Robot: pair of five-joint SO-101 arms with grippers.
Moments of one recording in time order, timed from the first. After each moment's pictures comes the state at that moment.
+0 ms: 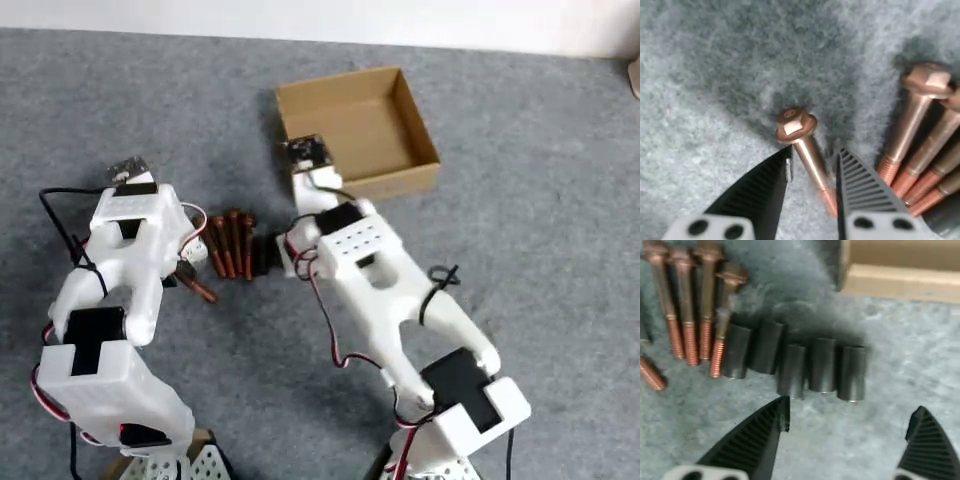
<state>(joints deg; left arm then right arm) -11.8 11.3 24.4 63.5 33.1 -35.3 1.1 20.5 54.5 -8.4</state>
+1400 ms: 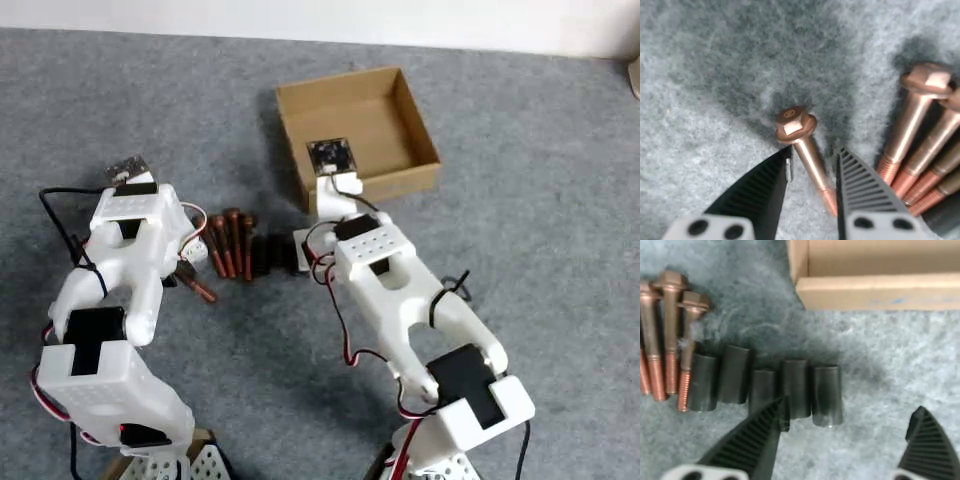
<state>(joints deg) -11.8 11.3 24.4 63.5 33.1 -30.5 1.5 28.9 40.8 -9.2</state>
